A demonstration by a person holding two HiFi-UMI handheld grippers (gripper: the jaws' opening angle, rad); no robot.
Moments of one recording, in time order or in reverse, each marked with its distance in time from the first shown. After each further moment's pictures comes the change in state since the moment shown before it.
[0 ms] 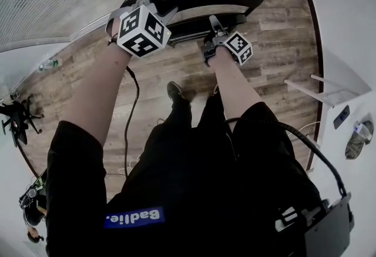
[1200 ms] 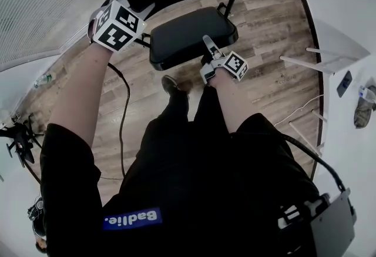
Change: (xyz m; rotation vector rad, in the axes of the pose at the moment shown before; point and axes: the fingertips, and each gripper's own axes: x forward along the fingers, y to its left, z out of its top) left arm 0.004 -0.047 -0.008 -0.057 0.013 -0.094; right arm -0.145 -0.082 -0.048 0.054 0.018 0.020
